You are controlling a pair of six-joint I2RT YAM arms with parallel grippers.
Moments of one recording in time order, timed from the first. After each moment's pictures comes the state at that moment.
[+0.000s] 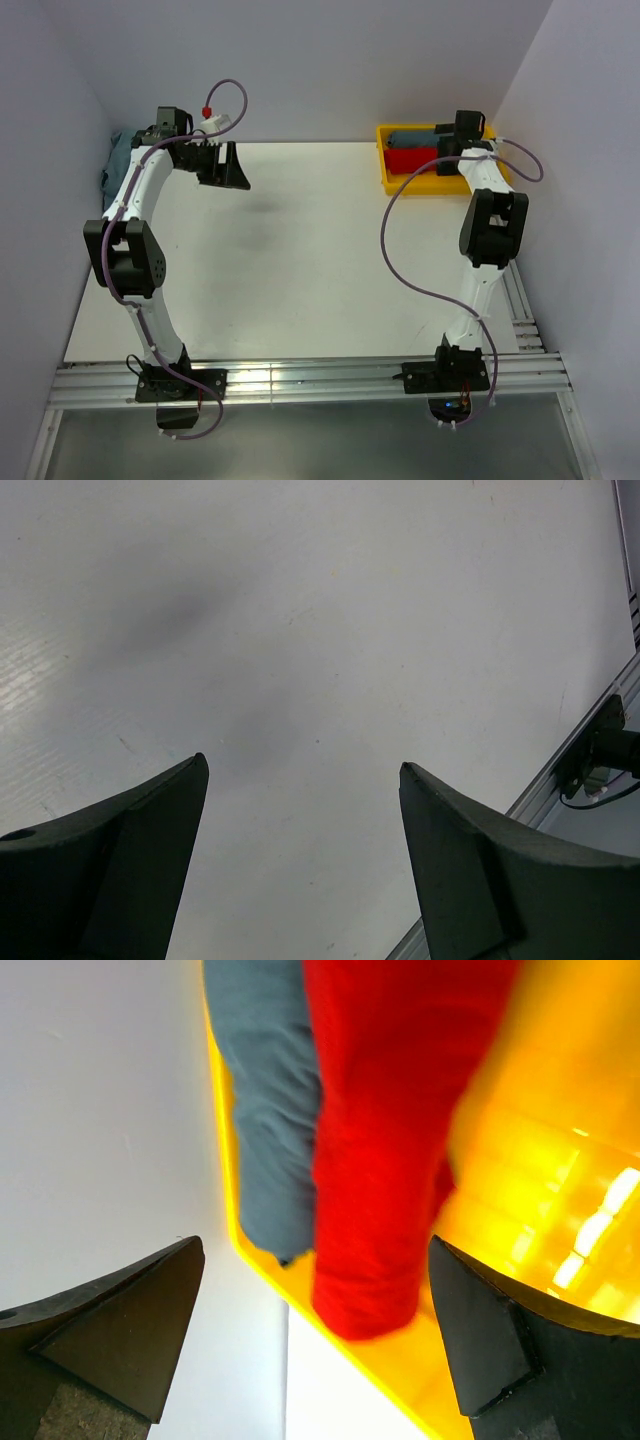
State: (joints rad) left arm -0.03 1.95 1.86 -0.95 0.75 0.14; right arm -0.15 2.22 1.90 -0.40 0.11 1.40
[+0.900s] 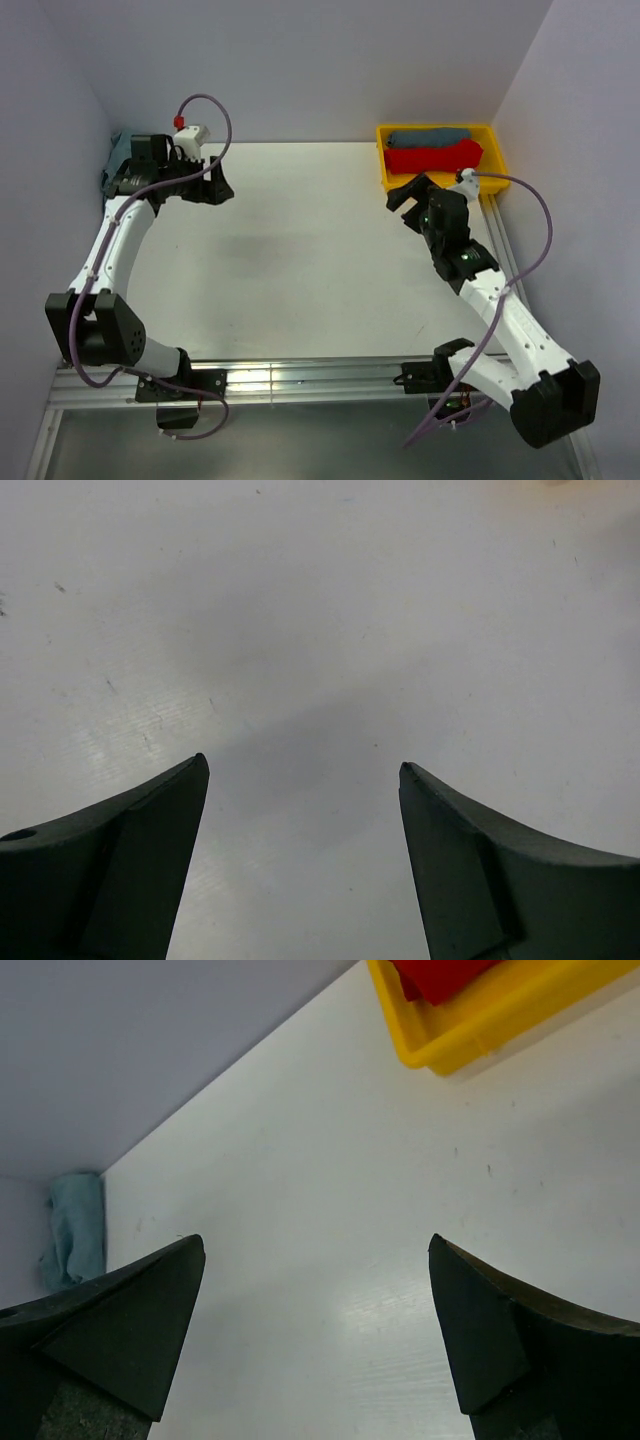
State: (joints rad) left arm -0.03 1.46 1.38 -0.61 0.49 0.05; right arm 0.31 0.99 0.83 -0.19 0.27 0.80
